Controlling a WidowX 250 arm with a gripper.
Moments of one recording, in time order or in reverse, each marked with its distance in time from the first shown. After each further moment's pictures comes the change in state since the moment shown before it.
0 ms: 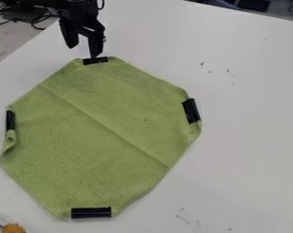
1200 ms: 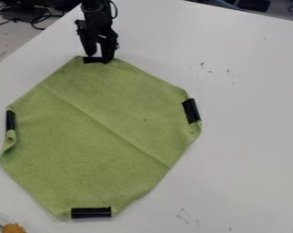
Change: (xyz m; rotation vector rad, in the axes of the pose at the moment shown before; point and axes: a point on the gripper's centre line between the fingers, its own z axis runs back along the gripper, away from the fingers) arm 0.024 -0.007 -0.039 -0.052 0.008 -0.030
